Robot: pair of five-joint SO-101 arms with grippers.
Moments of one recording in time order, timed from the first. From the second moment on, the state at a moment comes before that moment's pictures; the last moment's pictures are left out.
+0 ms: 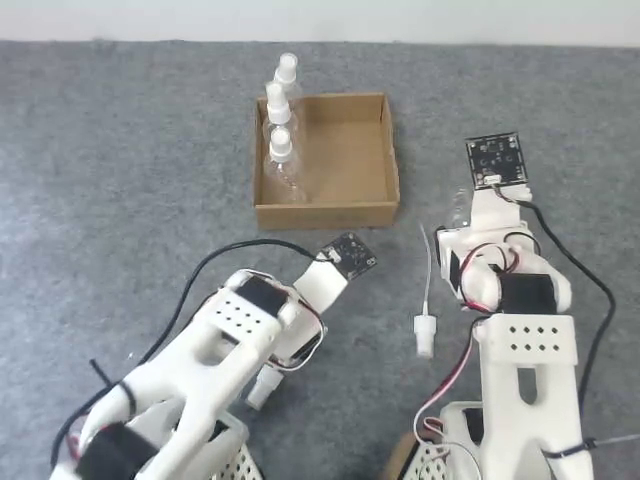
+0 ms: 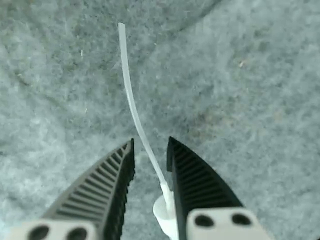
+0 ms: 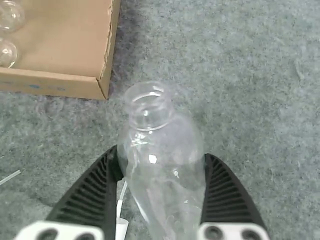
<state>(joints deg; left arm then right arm) 26.5 -25.5 60.7 62.2 -12.0 -3.0 -46.2 46.8 58.4 7.4</state>
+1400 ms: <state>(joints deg) 21.6 -21.0 47.8 66.2 -7.7 -3.0 -46.2 46.8 57.8 7.4</state>
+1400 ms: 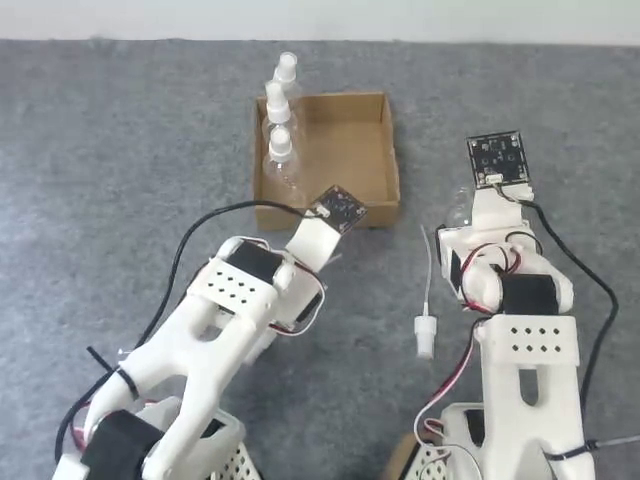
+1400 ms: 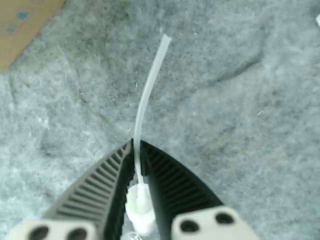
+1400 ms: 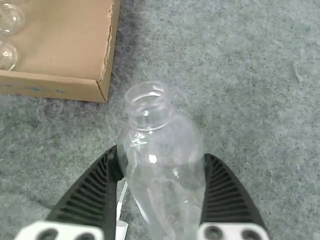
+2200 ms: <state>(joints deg) 14.7 -57.6 57.6 67.6 -4.4 -3.0 -46.2 49.4 54.6 7.4</state>
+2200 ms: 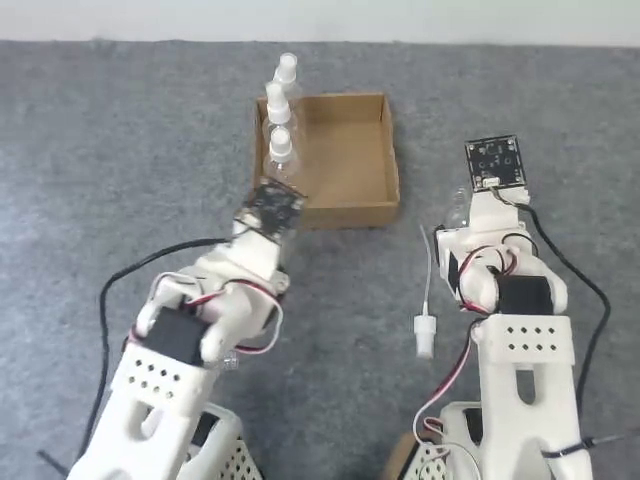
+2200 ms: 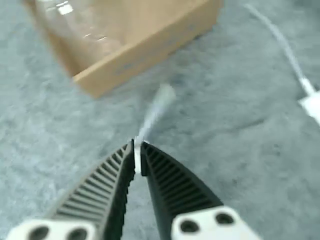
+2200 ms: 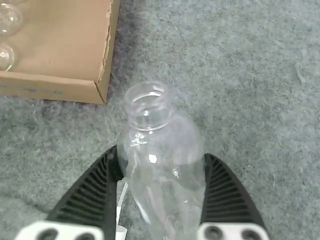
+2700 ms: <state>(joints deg) -2.7 -58.2 64.1 59.0 -4.2 -3.0 -46.2 49.4 54.6 7.4</state>
